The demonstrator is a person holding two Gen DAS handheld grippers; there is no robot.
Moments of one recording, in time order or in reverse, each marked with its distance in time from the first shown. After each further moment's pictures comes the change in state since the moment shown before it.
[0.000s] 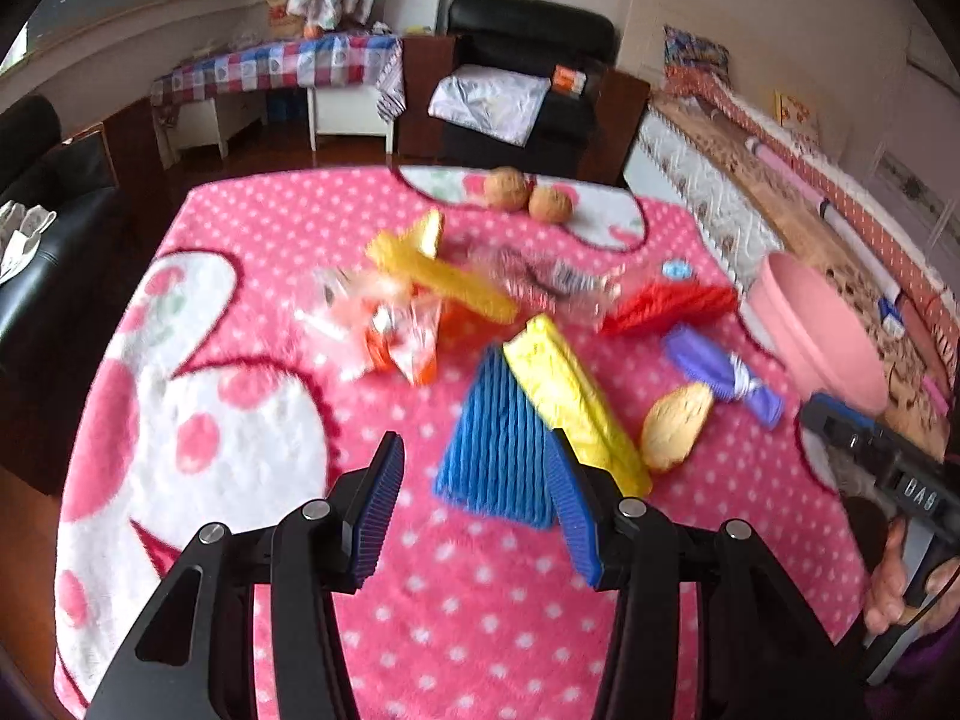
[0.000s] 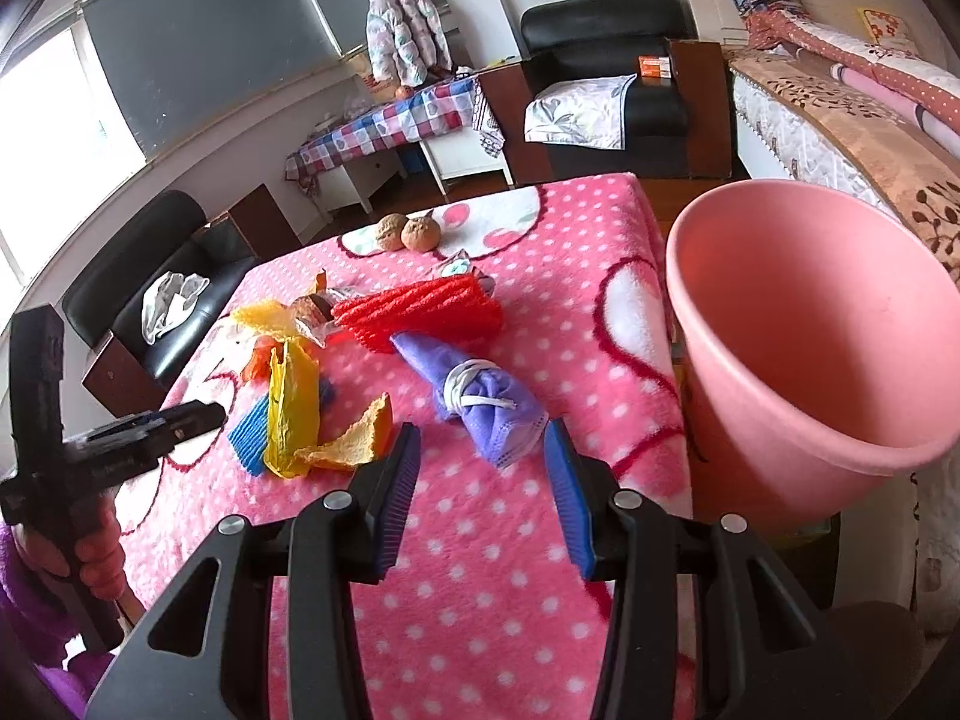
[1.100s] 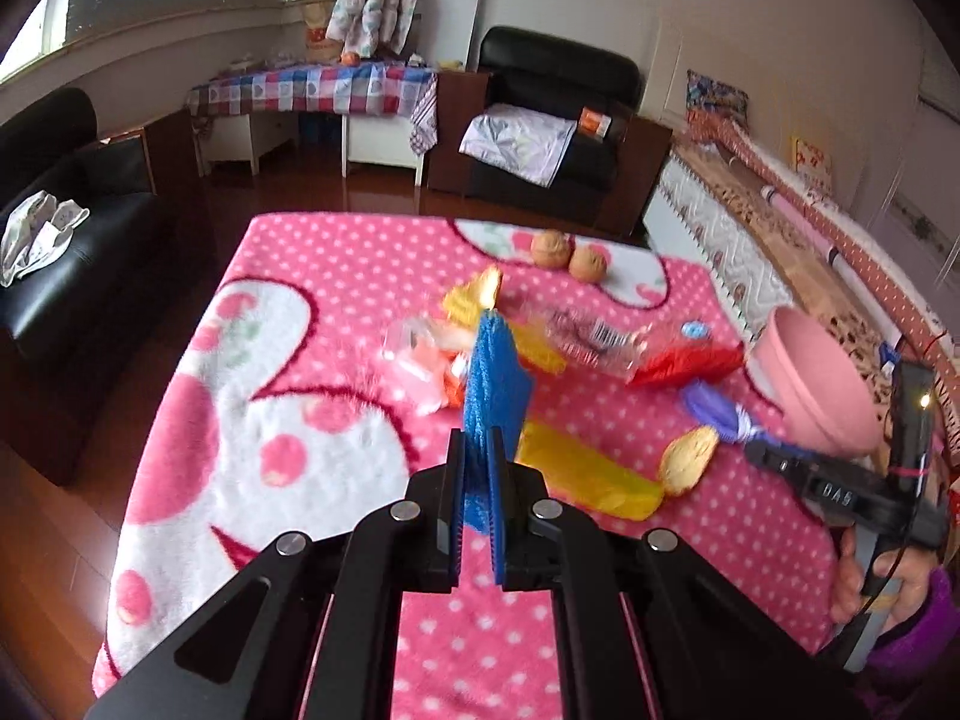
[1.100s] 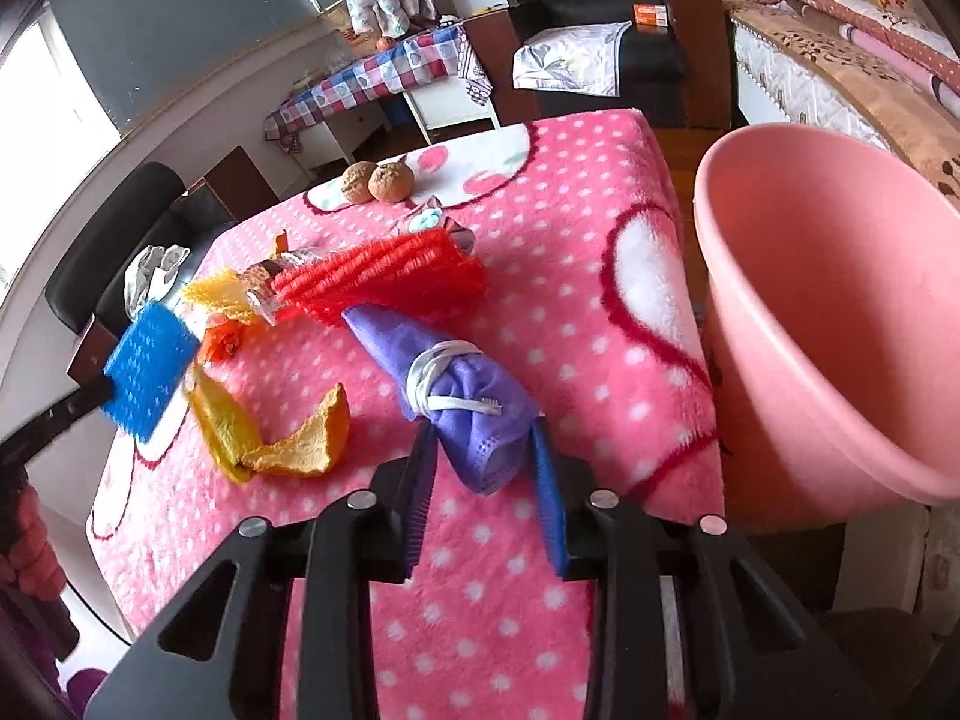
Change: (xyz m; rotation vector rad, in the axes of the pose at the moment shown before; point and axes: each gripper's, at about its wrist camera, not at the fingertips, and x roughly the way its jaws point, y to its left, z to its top) left arm -0.050 0.033 0.008 -0.070 -0.109 0.020; right arm 0.044 -0.009 0.009 0.021 0.127 -0.020
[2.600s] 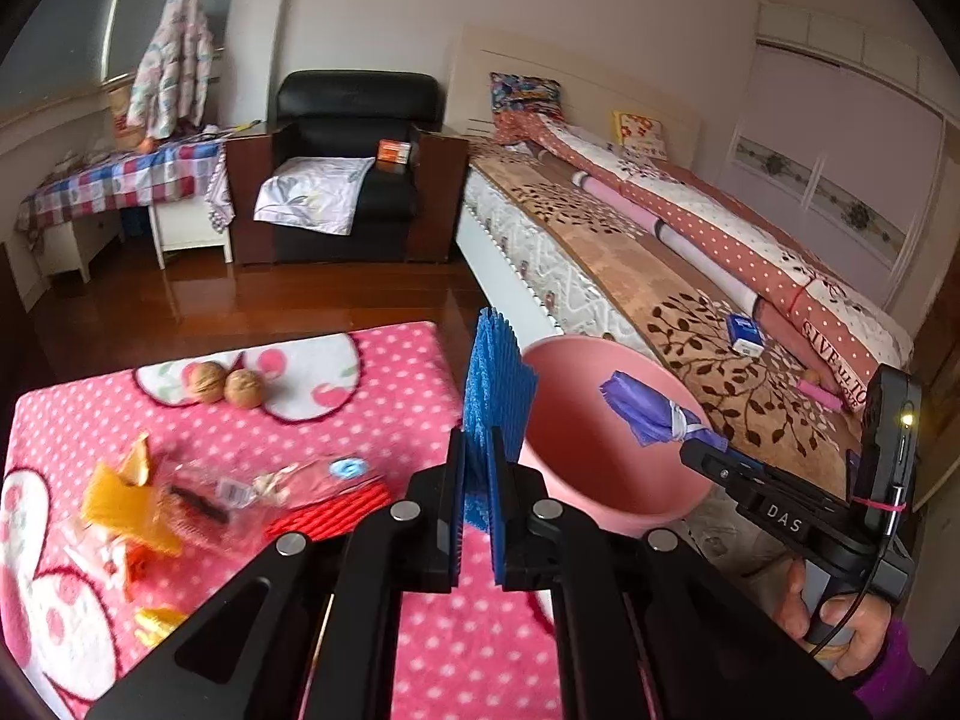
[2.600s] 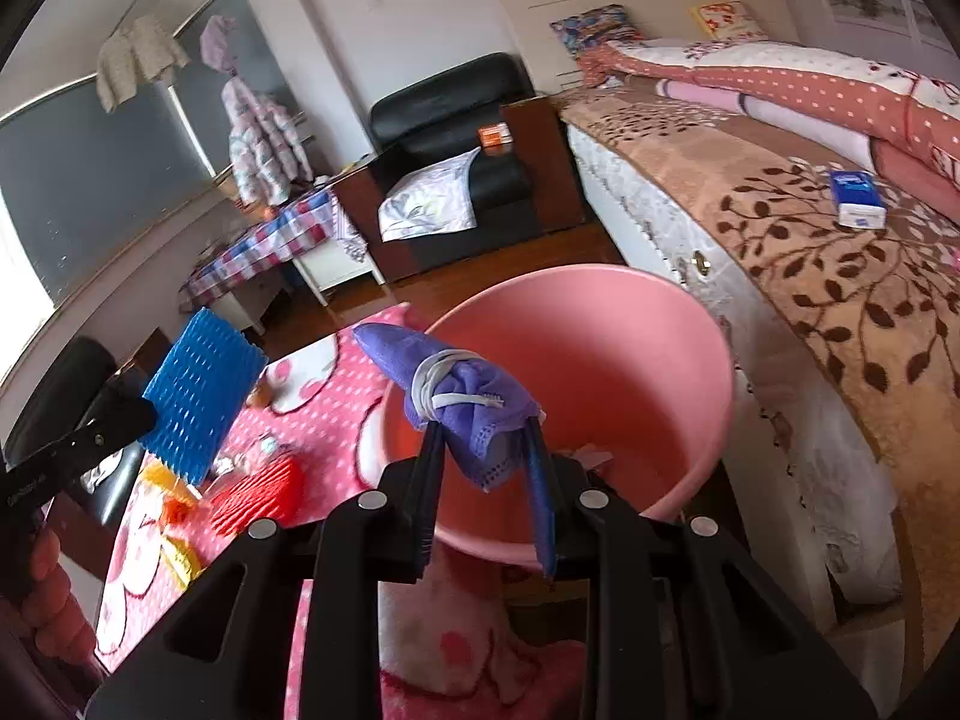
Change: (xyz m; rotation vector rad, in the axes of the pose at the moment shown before) left arm 0.028 -0.219 0.054 0.269 -0.062 -0.322; right arm -0.125 -0.107 0.004 0.251 -0.341 -0.189
